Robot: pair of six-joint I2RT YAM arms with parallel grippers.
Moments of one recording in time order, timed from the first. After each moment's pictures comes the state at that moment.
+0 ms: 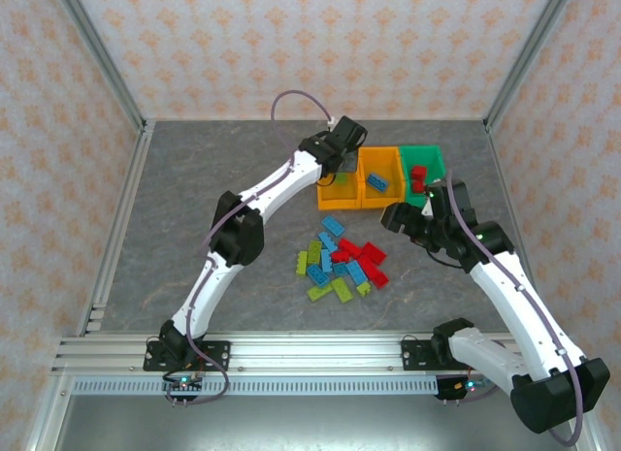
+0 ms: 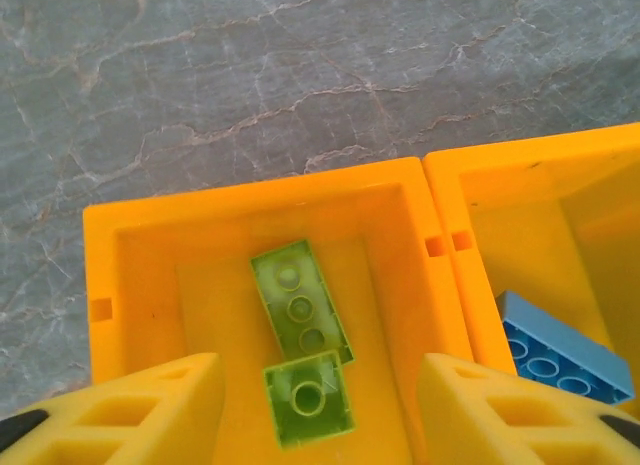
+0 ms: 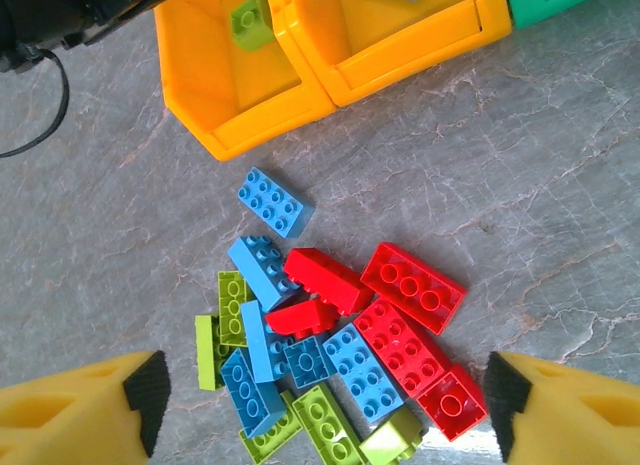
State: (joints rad) left arm -0.63 2.45 2.36 -0.79 -0.28 -0.48; right arm 0.32 0.94 0.96 -0.87 -0.16 0.70
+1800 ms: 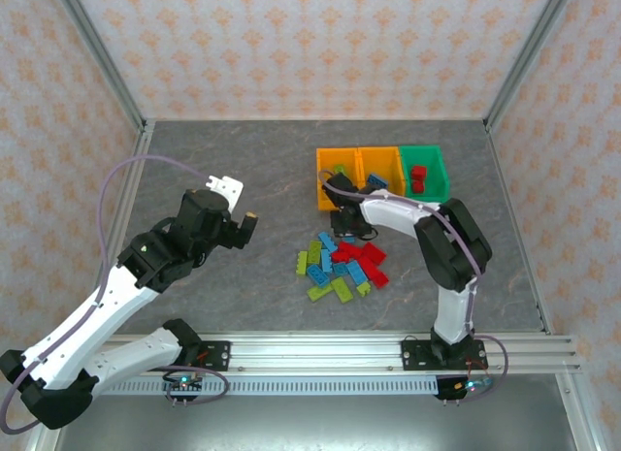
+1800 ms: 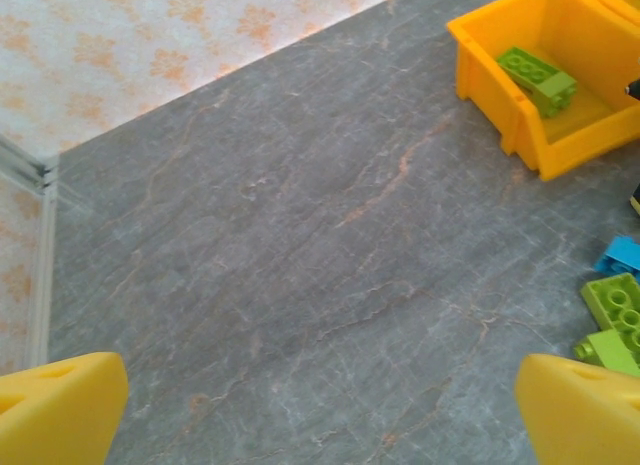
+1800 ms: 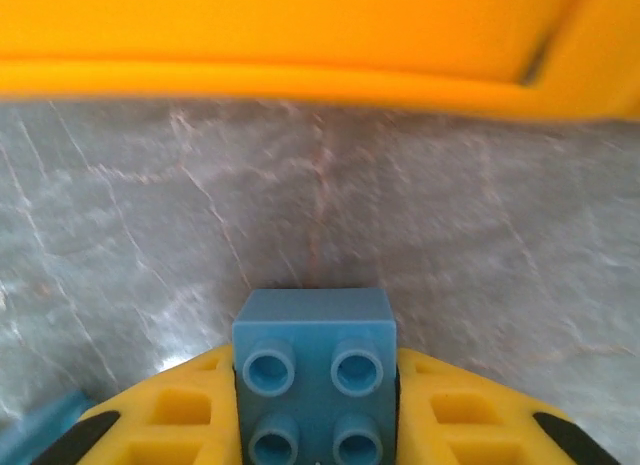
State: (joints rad) left arm -0.64 0.90 1.06 -0.84 -0.46 -0.03; right arm 0.63 1.87 1.22 -0.64 0.13 0.53
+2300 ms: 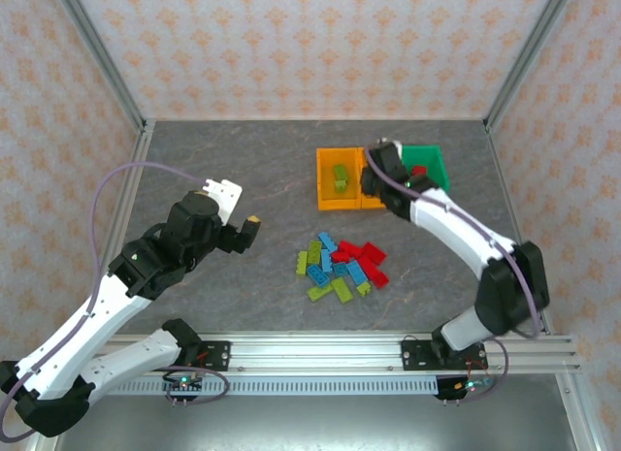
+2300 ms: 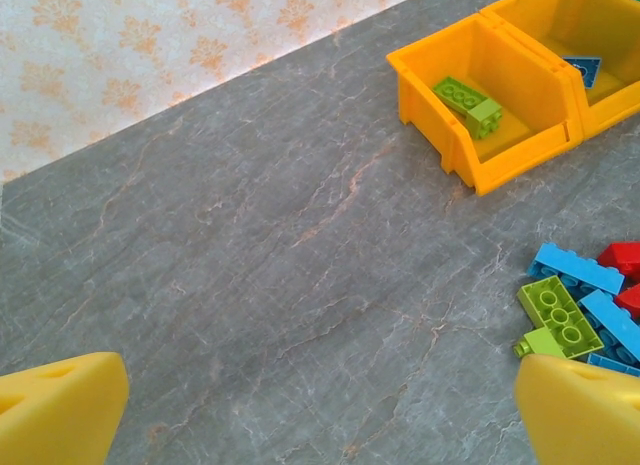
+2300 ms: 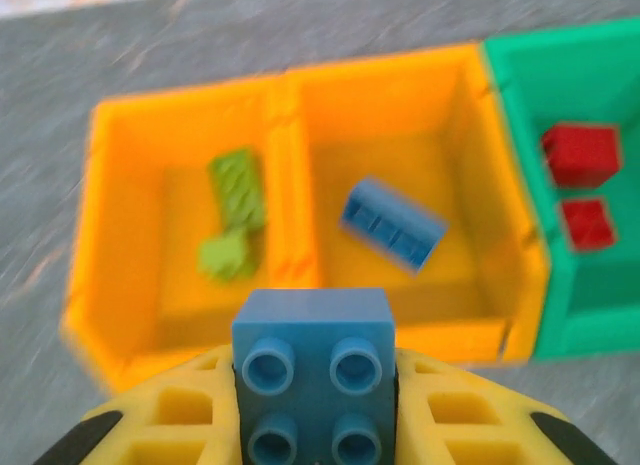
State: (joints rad) left arm -0.63 0.84 1.04 -0.80 -0.36 -0.01; right arm 0.44 1.57 1.25 -0.49 0.30 0.45
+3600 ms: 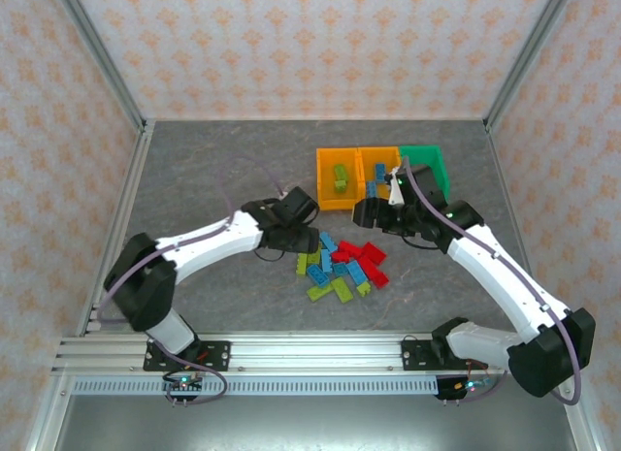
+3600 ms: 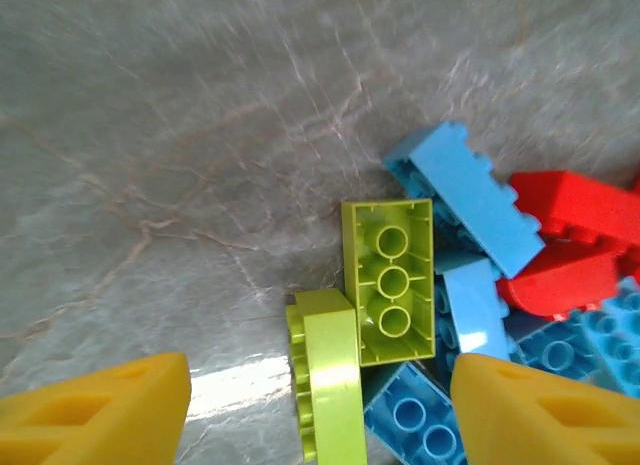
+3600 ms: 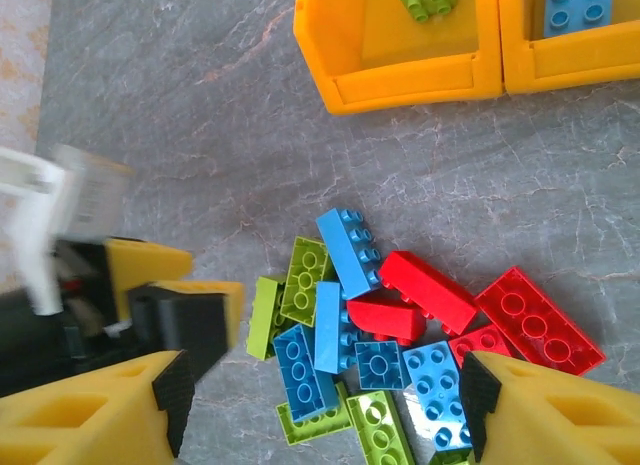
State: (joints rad) left arm -0.74 1.64 1.15 -0.70 -0.08 -0.66; right arm 0.47 1.14 1.05 -0.76 -0.25 0.58
